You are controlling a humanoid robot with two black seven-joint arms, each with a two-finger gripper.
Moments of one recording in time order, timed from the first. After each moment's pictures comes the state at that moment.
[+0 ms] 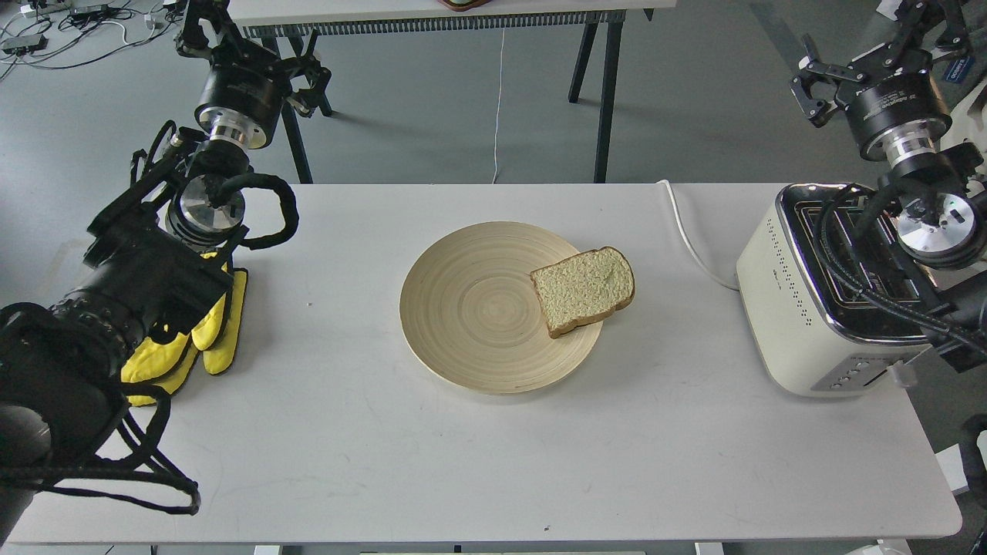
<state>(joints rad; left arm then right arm) -1.01 0.14 -0.69 -0.38 -0.32 -0.45 -0.34 0.81 -0.41 0.95 0.71 0.08 0.35 0.27</state>
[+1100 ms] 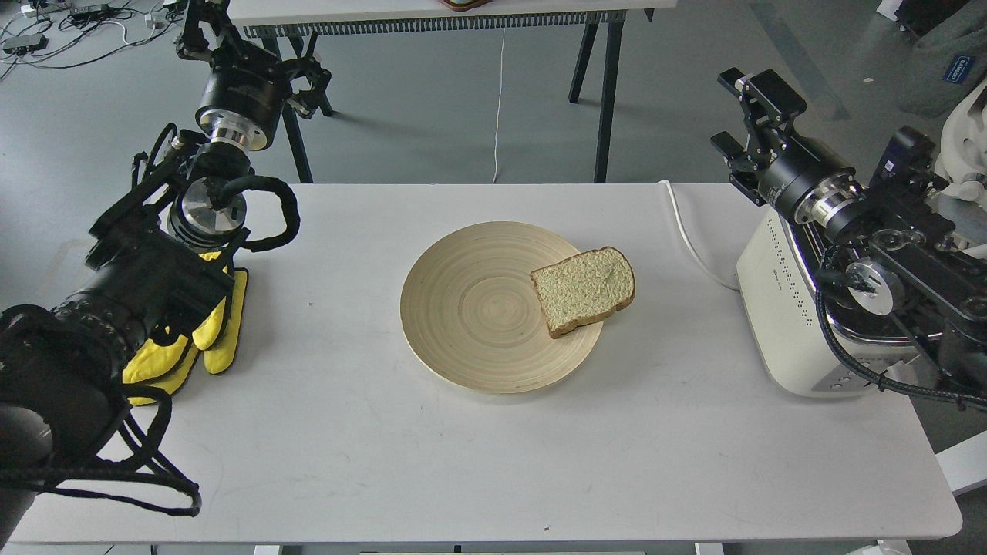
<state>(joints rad) -1.01 0.14 -0.69 -0.38 -0.32 -0.46 -0.35 0.75 -0.51 0.63 0.98 -0.81 0.04 0.28</state>
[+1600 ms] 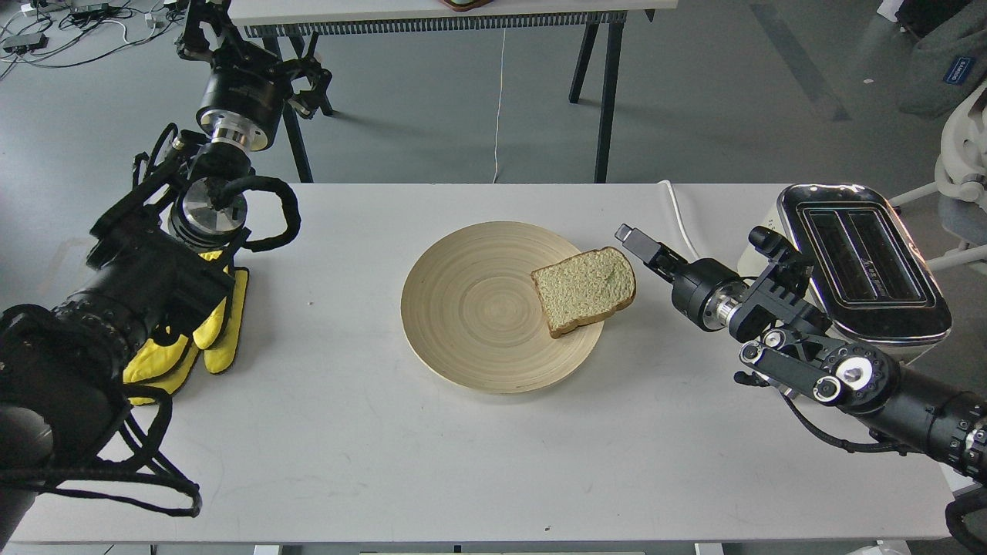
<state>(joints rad) -1.01 0.14 -0.69 -0.38 -0.32 -0.46 -0.35 0.79 -0.32 0.15 0.79 -0.95 -0.19 0.25</state>
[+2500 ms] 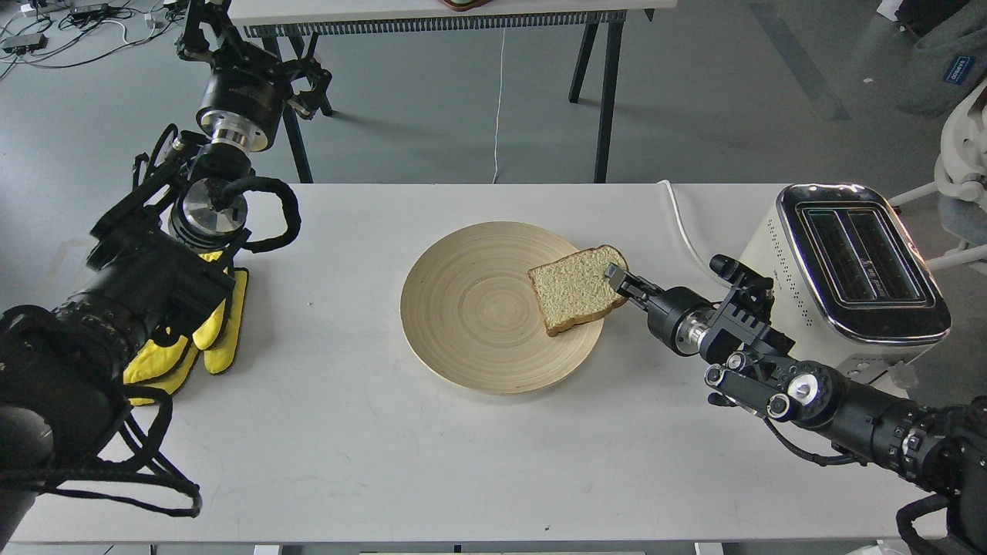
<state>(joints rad) -1.00 0.14 -0.69 -0.38 -0.32 -0.45 -0.35 0.79 -0.18 0.06 0.64 -0.95 -0.20 0.24</state>
